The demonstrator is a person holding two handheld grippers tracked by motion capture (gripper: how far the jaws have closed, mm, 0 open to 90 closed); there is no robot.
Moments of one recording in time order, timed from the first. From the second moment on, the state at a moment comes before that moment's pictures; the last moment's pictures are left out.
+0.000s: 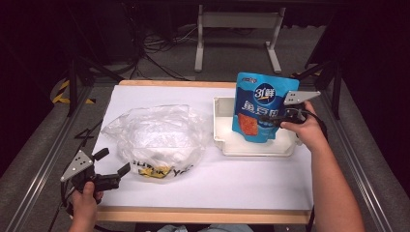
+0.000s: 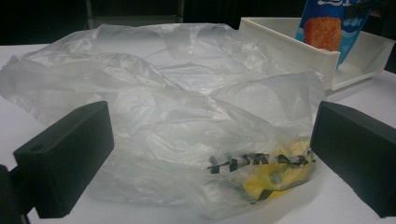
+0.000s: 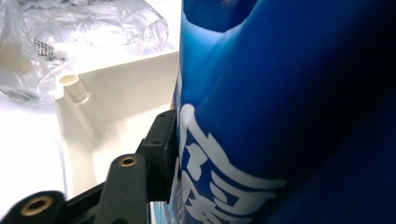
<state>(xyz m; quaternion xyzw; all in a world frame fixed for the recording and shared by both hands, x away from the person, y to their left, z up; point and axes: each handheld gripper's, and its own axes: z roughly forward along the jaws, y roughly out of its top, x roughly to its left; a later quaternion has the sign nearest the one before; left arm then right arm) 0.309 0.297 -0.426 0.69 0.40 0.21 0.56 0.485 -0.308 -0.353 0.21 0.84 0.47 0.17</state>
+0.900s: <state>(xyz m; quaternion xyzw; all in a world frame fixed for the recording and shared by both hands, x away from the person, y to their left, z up) 0.310 0.295 -0.426 0.69 0.40 0.21 0.57 0.464 -0.323 -0.341 0.26 0.81 0.49 0.19</state>
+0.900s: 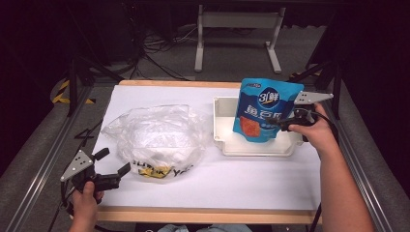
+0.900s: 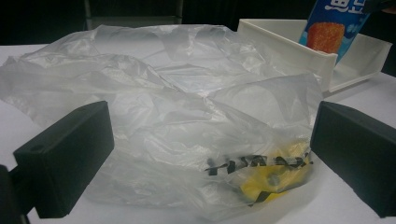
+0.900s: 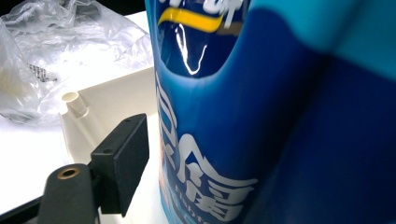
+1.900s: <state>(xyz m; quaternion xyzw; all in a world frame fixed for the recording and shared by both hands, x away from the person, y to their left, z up) 0.311 0.294 -0.426 0.69 0.40 0.21 0.56 0.391 -0.360 -0.295 0.32 0.76 0.51 0.26</state>
